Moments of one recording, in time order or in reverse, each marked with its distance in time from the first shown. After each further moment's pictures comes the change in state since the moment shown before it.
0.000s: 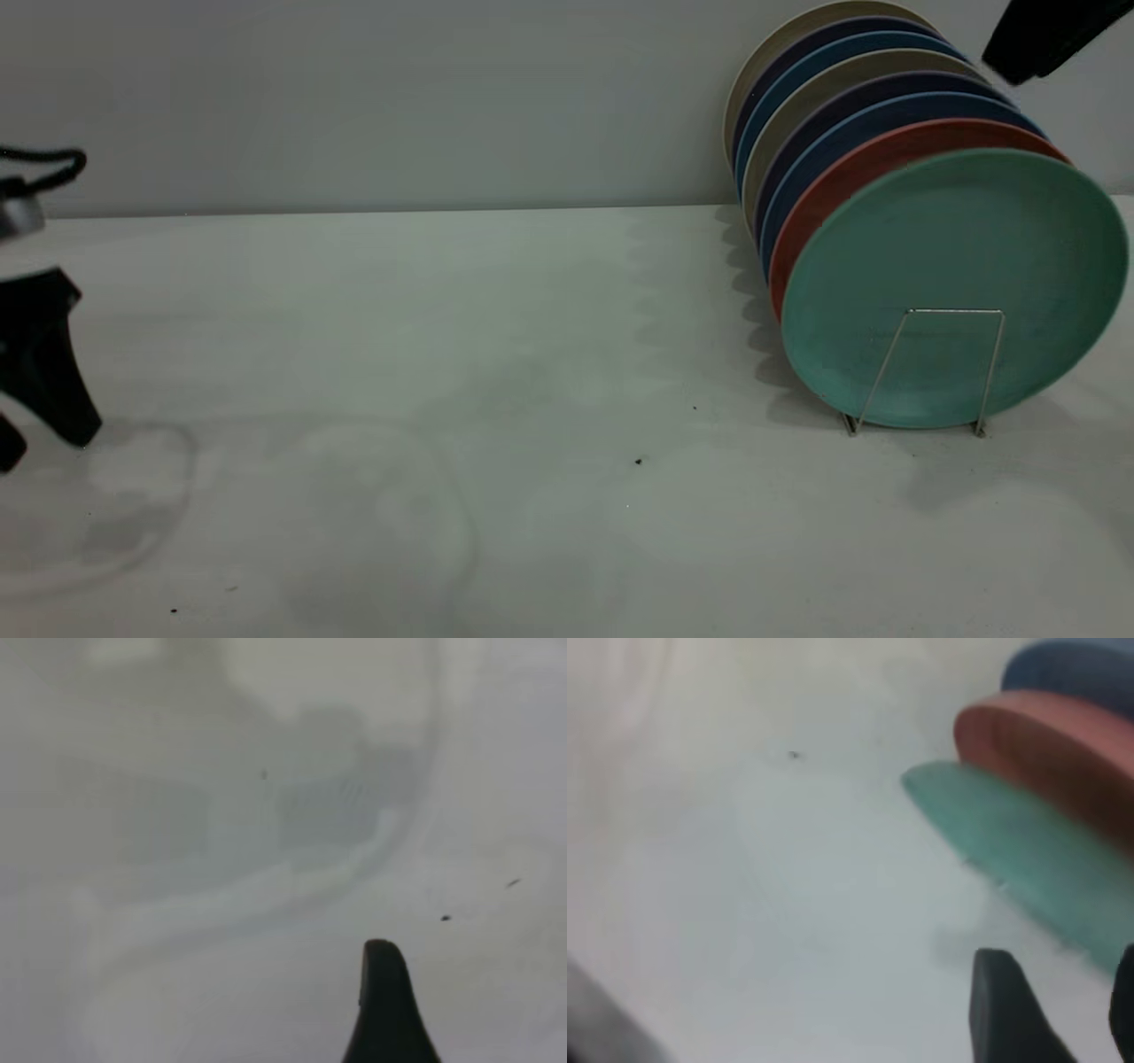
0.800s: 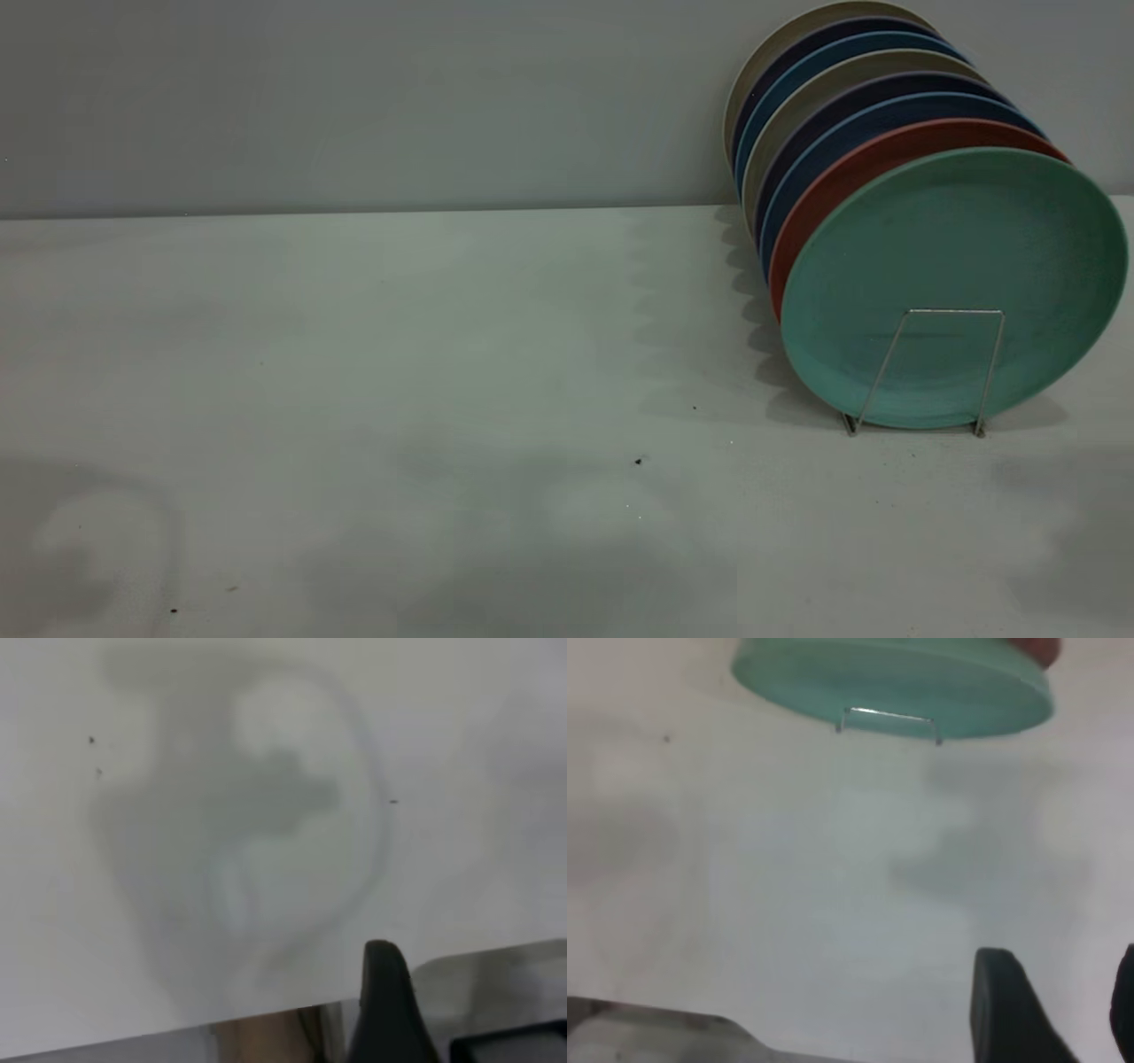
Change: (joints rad) left arm -0.095 -0.584 -0.142 0.263 0.437 -0.181; right arm 0.000 -0.438 0.123 -0.330 0.159 0.651
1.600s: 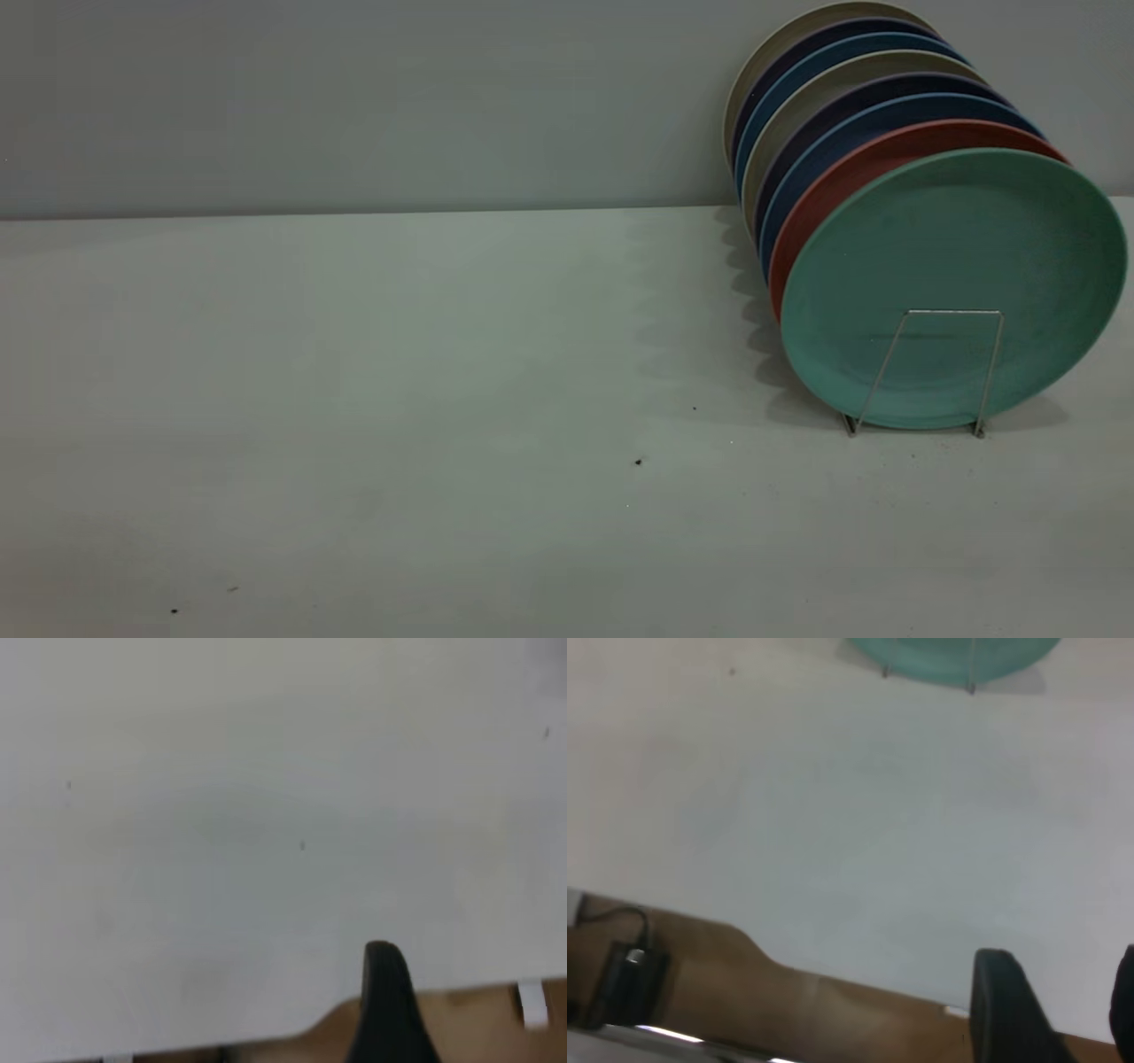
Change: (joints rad) left arm 0.000 -1.181 0.548 -0.077 0.011 -0.115; right arm 0.000 -0.945 0.638 0.043 0.012 -0.114
